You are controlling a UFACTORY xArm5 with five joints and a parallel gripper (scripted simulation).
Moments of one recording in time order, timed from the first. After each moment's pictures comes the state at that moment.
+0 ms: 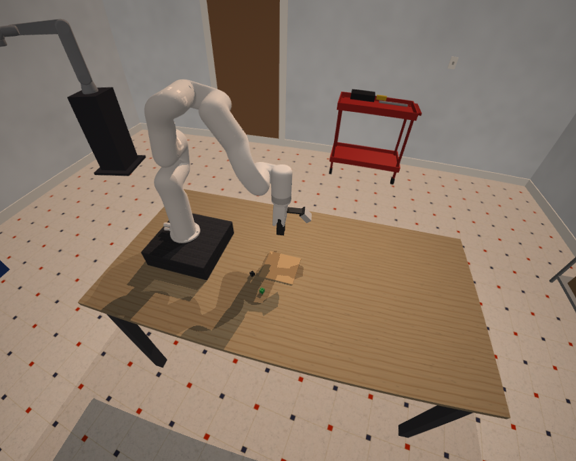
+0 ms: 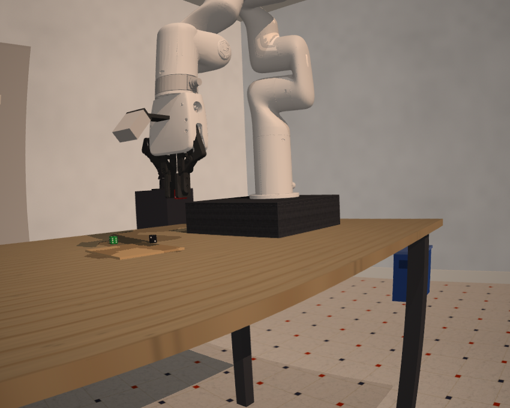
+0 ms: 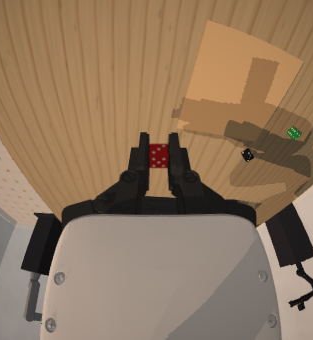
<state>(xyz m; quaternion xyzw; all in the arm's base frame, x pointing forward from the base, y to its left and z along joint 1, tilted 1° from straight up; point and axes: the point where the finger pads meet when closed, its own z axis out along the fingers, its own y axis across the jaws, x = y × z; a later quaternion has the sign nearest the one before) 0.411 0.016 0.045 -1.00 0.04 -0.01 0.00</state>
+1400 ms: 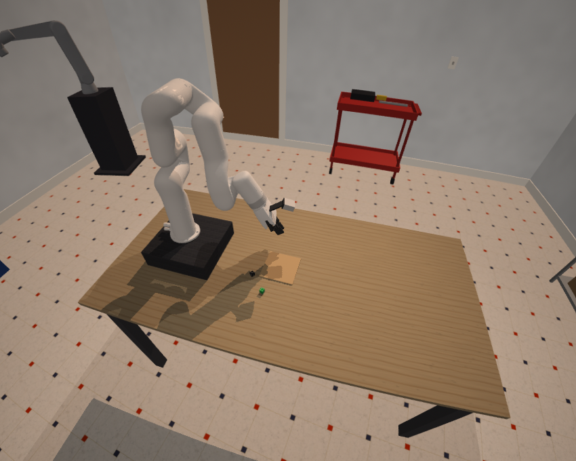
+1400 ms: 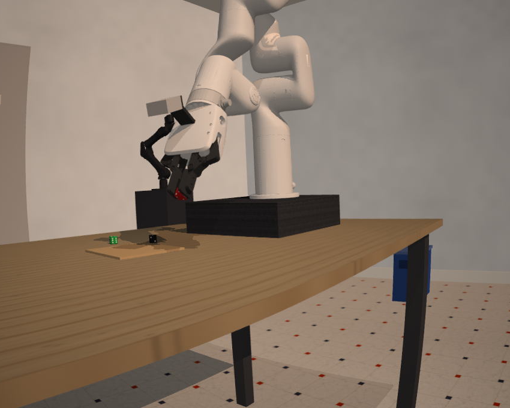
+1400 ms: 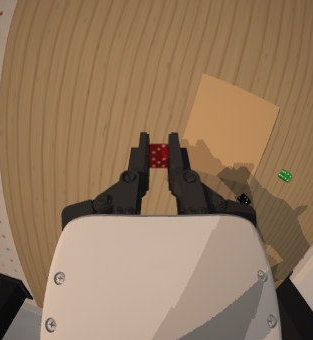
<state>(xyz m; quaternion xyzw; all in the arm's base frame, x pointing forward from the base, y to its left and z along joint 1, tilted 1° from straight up) 0.402 0.018 0.047 -0.96 -0.02 -0.27 0.01</state>
